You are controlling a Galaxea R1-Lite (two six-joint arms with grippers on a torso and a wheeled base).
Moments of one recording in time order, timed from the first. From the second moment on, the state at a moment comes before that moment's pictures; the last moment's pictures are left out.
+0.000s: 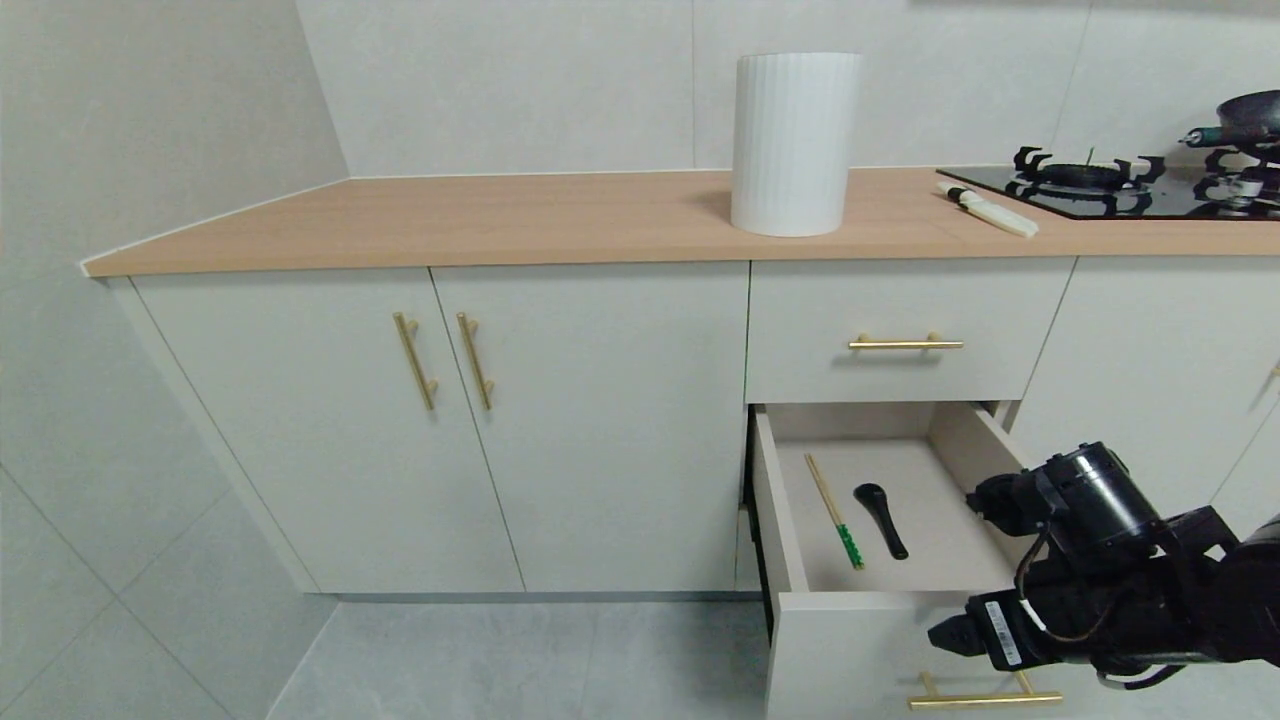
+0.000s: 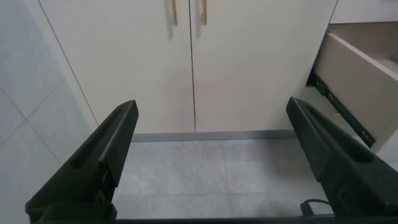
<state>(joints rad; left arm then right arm) 0.00 0.00 0.00 0.00 -0.02 0.00 0.40 1.72 -0.64 -0.09 -0.14 0.20</state>
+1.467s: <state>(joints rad) 0.00 0.00 0.00 0.00 -0.02 0.00 0.28 2.08 -1.00 -0.36 -0.27 0.19</state>
